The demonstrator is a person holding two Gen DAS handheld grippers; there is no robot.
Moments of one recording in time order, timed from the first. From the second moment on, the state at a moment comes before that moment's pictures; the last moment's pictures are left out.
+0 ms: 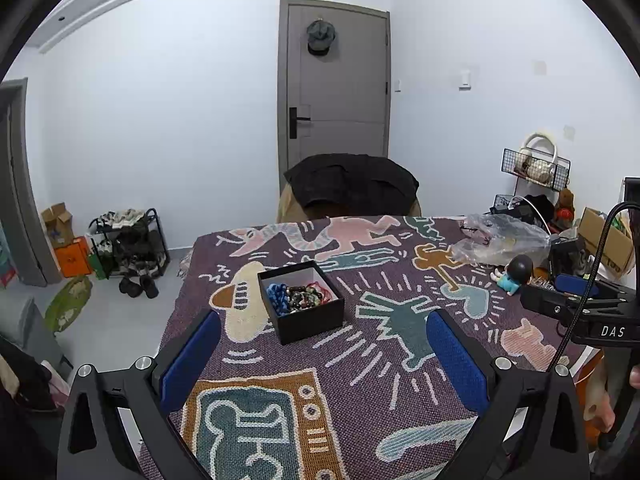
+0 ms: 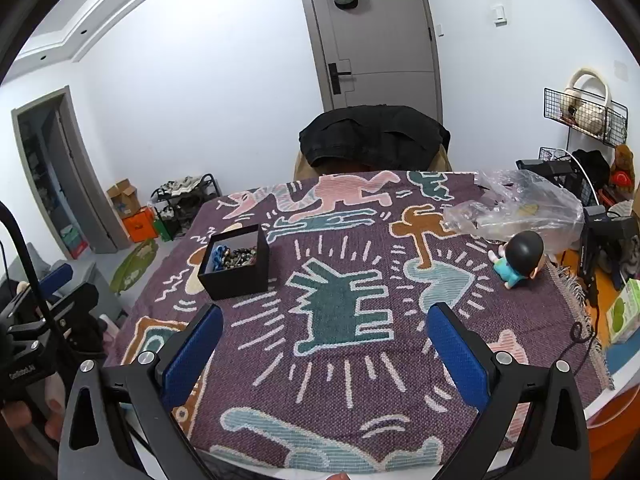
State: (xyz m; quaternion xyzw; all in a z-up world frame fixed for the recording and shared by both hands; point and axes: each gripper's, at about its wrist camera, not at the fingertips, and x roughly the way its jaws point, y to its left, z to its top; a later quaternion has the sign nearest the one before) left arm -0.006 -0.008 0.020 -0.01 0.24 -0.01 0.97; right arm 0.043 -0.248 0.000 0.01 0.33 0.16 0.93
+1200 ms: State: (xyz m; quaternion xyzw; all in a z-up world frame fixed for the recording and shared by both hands) left arm -0.005 -0.004 0.019 -0.01 0.23 -0.01 0.97; right arm 0.043 -0.248 -0.001 0.01 0.32 0.16 0.93
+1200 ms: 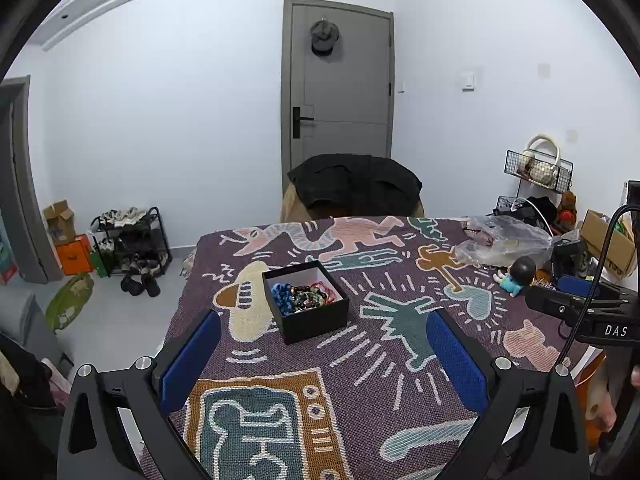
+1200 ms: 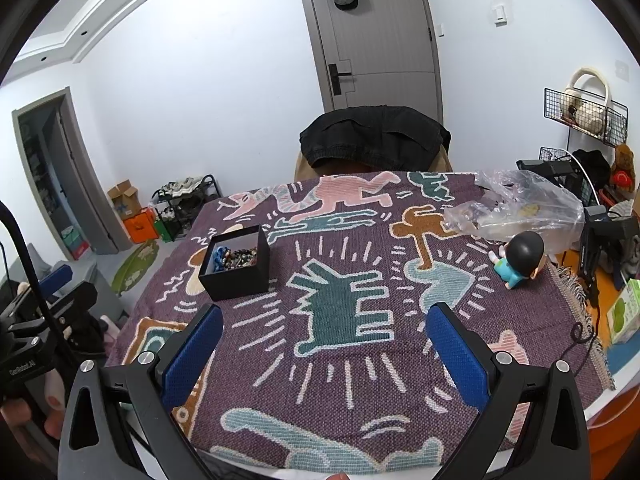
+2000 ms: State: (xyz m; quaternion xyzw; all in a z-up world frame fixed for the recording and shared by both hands) left arm -0.007 -0.002 0.018 -0.01 0.24 0.00 0.97; right arm 0.043 -0.250 0.000 0.01 0.32 0.15 0.93
